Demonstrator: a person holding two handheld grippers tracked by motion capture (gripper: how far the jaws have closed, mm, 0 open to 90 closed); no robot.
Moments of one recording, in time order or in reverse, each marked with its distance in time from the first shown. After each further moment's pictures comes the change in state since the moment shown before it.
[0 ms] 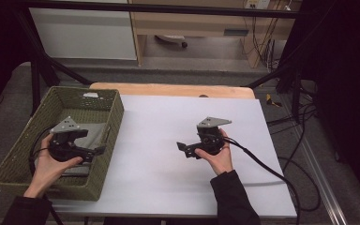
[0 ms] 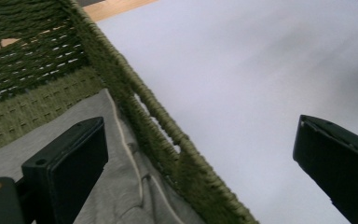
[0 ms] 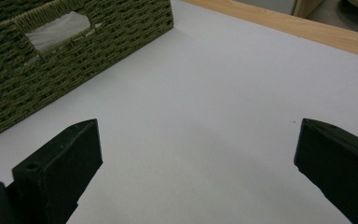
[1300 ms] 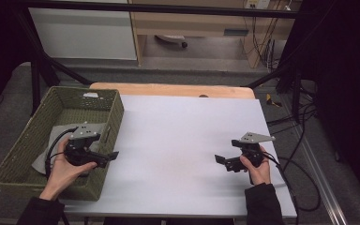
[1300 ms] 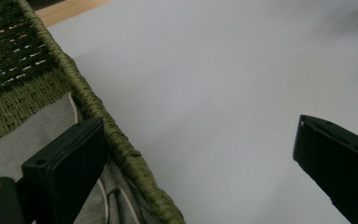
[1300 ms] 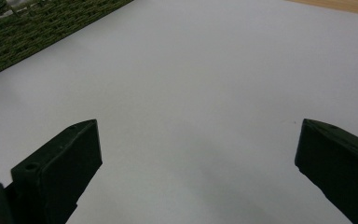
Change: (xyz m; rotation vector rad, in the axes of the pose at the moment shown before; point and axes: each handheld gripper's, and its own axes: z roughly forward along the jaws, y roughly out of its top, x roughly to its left) left arm -0.022 -0.002 0.025 0.036 0.000 0.058; right arm -0.072 -0.079 -0.068 -0.009 0.001 0.038
